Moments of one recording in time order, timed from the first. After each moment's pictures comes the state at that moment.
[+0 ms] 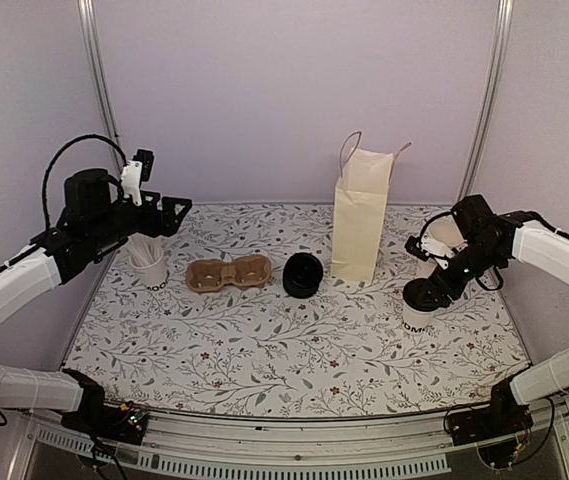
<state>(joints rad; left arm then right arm) -0.36 1.09 0.89 -0.04 0.11 -0.07 0.30 1.34 1.01 -0.87 -0.27 -0.54</state>
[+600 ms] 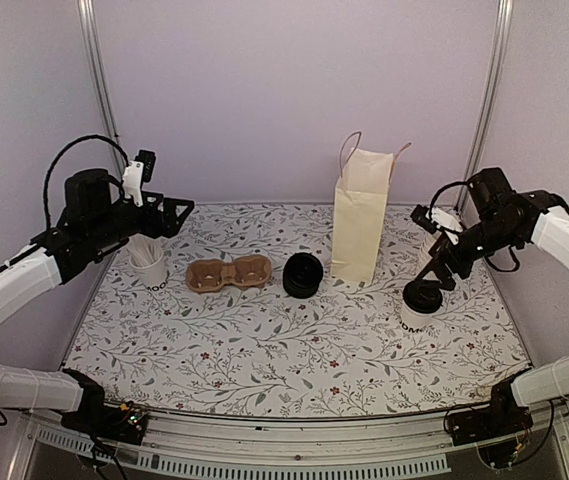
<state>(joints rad) -0.36 1.09 0.89 -0.05 0.16 -0.08 0.28 1.25 1.11 -0.94 -0.39 -0.56</state>
